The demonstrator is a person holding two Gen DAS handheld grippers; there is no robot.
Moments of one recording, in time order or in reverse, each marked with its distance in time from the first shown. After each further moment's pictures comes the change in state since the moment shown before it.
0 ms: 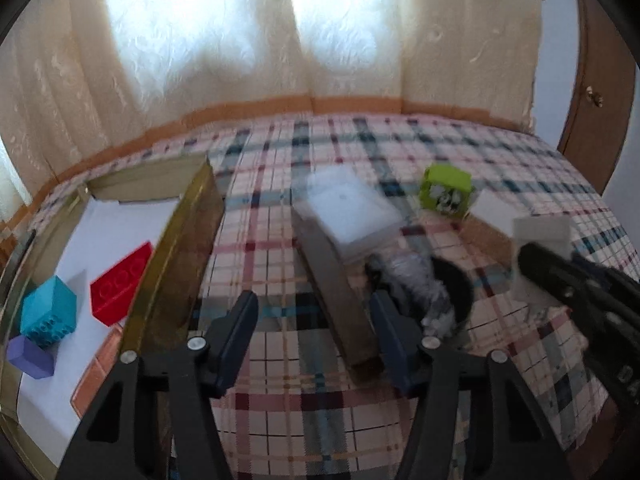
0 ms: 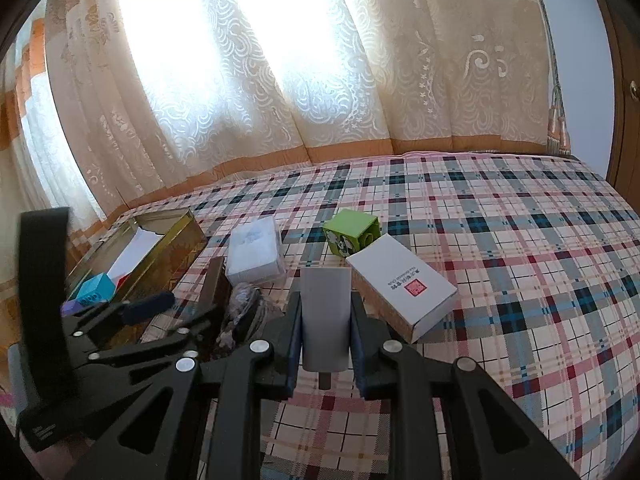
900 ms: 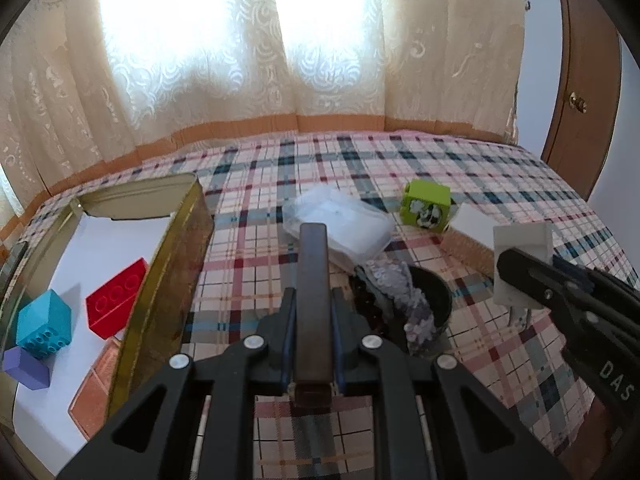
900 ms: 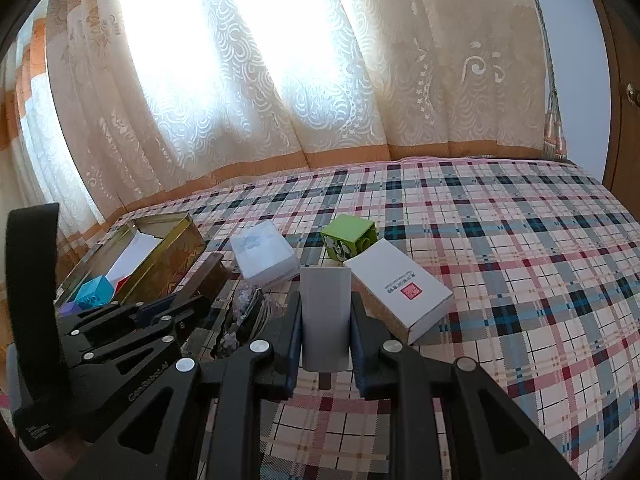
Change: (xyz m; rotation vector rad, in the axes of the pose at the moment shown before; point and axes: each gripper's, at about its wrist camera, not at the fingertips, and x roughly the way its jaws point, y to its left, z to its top) left arm -0.015 -0.003 0.000 0.027 -0.084 -0.055; right arm -0.006 0.002 0.001 -0.005 -0.021 -0.016
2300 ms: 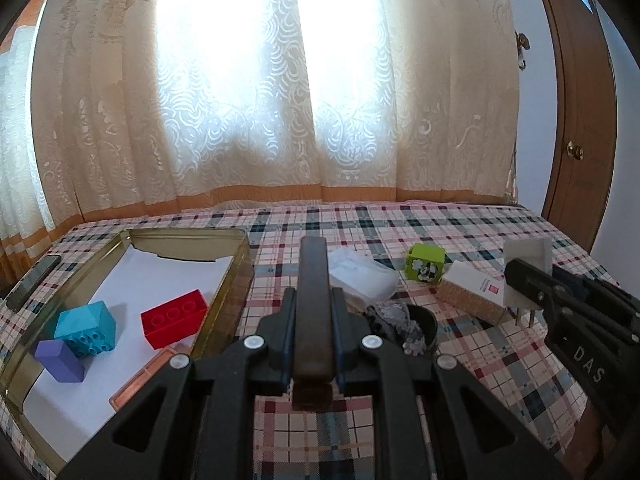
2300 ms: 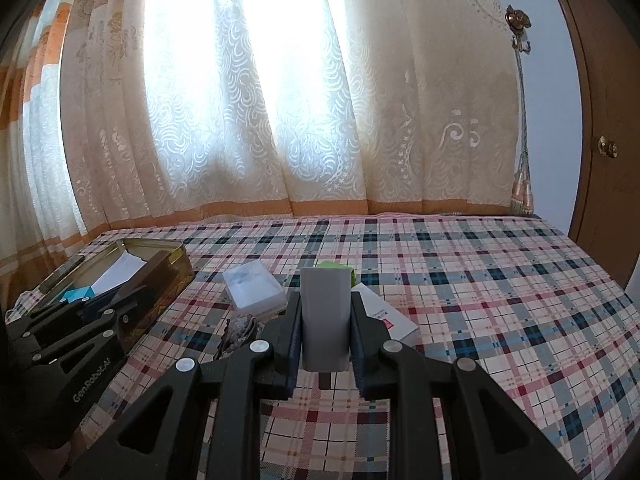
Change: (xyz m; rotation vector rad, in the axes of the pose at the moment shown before) left arm -0.055 0.016 -0.013 -0.055 -0.259 0.048; right arm -0.034 0.019 -0.006 -0.083 -0.192 -0.128
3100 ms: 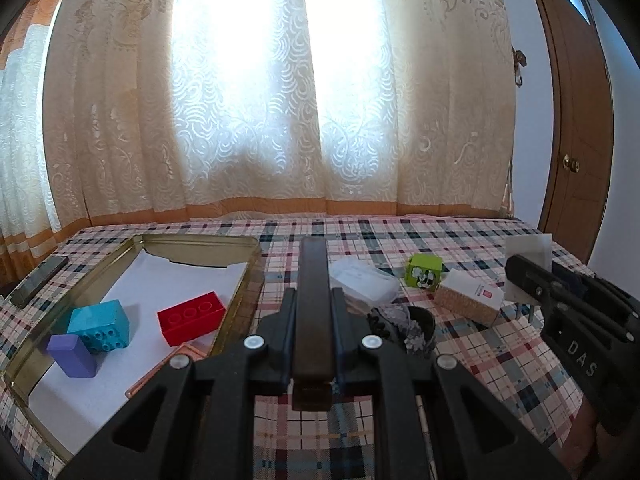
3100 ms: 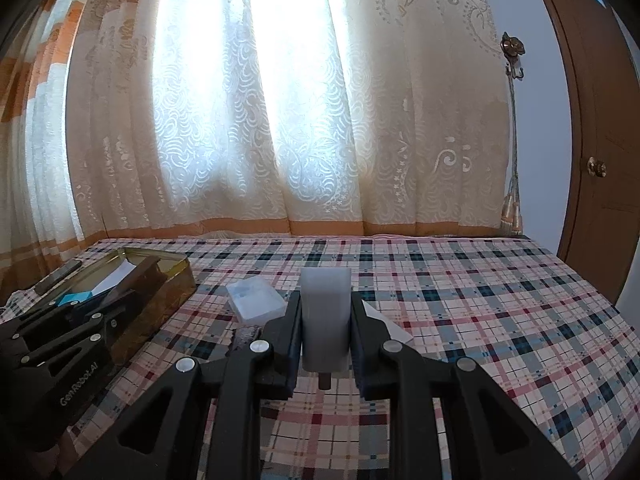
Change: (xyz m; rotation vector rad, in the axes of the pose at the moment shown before) left arm -0.020 0.010 -0.006 -0.016 -0.057 -0.004; right arm -0.018 0.013 -0.002 -0.027 -0.077 -0.028
